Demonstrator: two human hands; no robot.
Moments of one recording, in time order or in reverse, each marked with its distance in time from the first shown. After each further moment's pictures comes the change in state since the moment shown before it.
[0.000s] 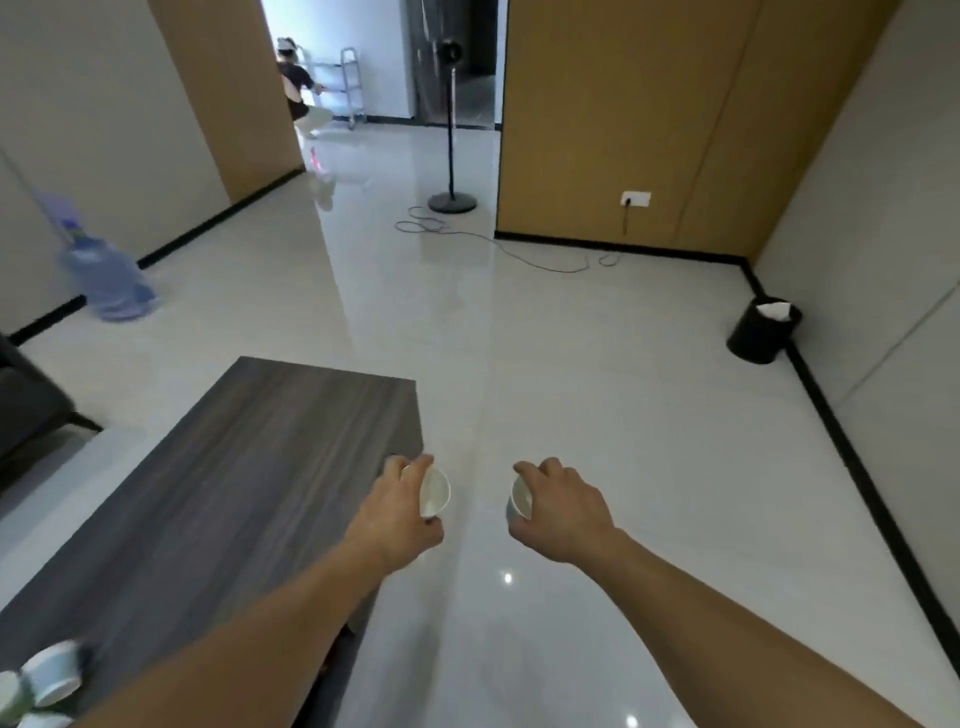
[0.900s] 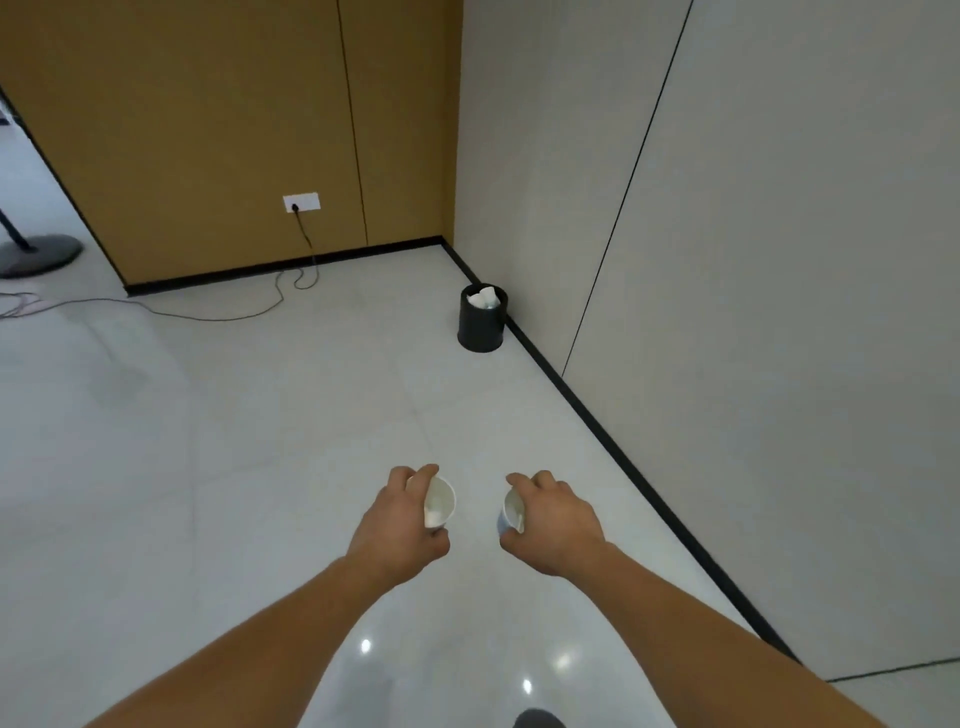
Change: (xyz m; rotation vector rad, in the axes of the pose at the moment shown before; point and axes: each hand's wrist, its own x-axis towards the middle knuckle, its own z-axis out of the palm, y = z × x) left_hand 0.458 0.443 0.208 0.010 -0.366 0.548; right_hand 0.180 0.490 -0.173 0.099 0.074 0.686
